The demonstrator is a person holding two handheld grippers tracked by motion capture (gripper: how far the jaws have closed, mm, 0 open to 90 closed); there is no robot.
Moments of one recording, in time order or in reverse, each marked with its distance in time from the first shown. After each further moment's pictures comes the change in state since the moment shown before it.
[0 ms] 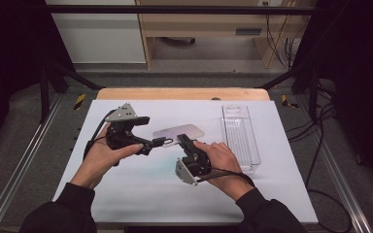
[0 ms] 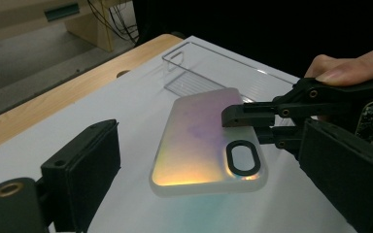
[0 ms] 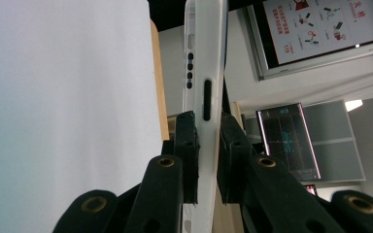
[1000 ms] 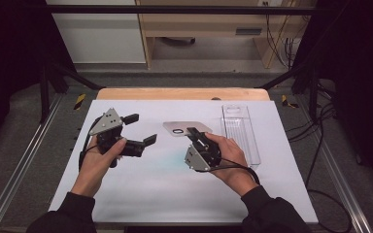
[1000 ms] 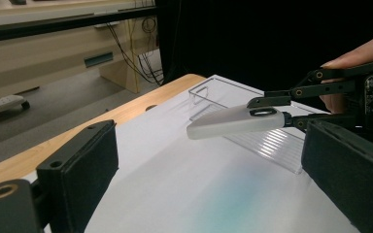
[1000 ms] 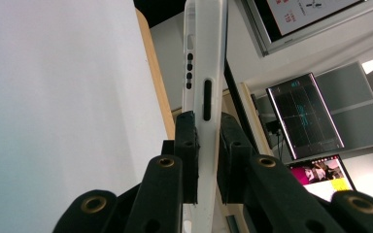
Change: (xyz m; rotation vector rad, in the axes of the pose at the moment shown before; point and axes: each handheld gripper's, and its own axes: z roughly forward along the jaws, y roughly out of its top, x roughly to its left) left arm 0.006 -0.025 -0.014 -0.197 0.084 0.021; right arm -0.020 -0.025 0.000 0.034 0.006 0.159
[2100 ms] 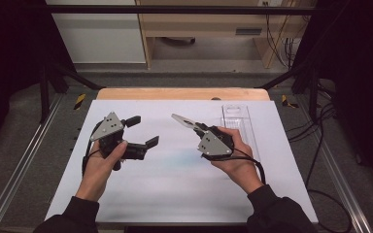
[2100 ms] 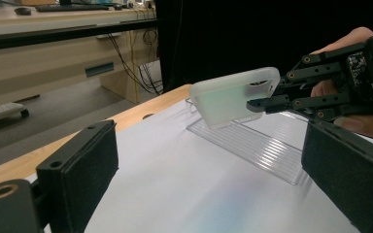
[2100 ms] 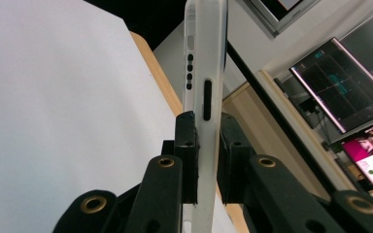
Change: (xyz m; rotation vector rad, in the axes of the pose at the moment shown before) left arm -0.008 -0.008 0.002 -0.053 0.013 -0.006; right arm -0.026 -0.022 -0.006 -0.044 0.069 0.316
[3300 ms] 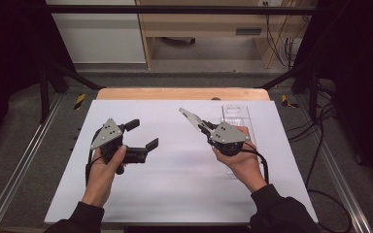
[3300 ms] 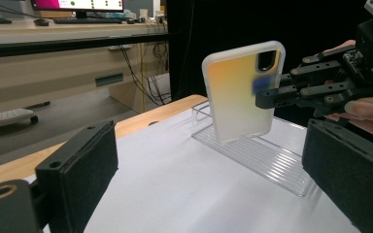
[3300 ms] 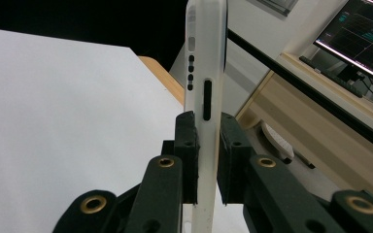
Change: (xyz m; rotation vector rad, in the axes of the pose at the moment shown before) left arm -0.004 -0.019 -0.001 -0.062 0.039 -0.026; right arm -0.019 -0.017 -0.003 -0.052 0.074 0.294
